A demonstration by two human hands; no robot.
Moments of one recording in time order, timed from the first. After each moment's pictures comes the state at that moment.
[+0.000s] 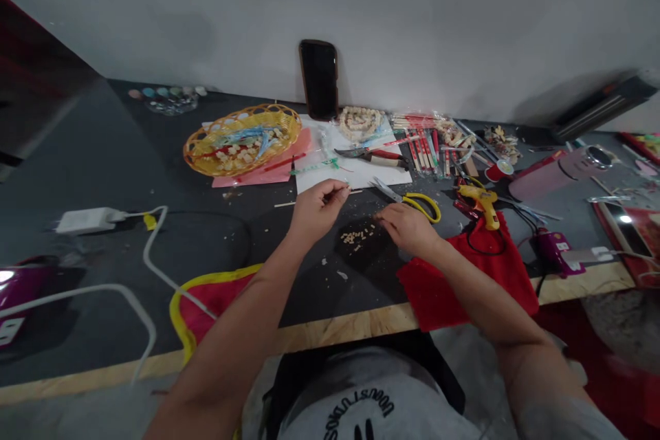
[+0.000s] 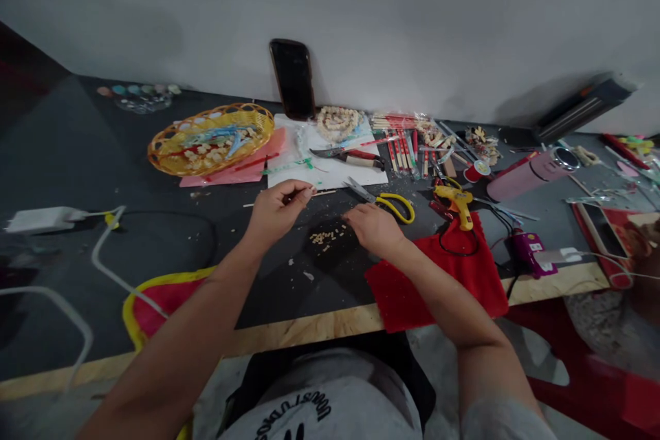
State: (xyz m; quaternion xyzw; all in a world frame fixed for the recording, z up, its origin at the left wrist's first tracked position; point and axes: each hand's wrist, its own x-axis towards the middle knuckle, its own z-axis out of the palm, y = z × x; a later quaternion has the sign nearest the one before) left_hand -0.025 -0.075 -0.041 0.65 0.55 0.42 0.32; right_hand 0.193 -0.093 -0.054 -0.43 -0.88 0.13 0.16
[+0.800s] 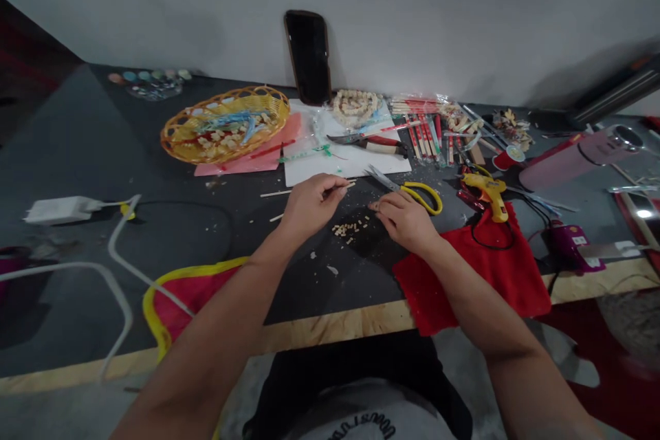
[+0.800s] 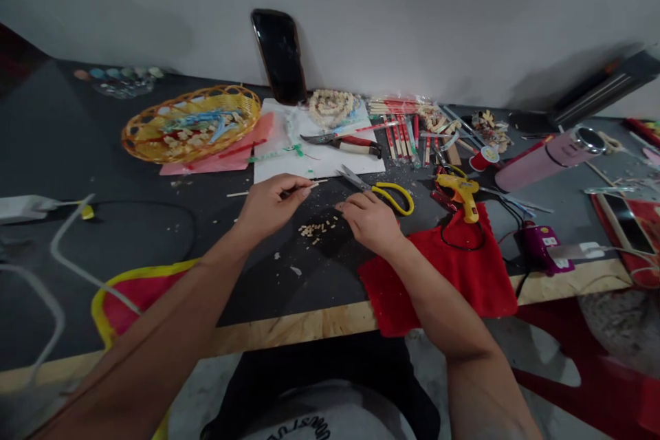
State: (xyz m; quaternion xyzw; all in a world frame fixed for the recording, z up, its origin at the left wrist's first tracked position) left_hand -0.018 -0.073 -0.053 0.73 0.55 0.33 0.26; right_hand 0.207 -0.096 -0.074 -0.42 -0.88 0.09 0.22
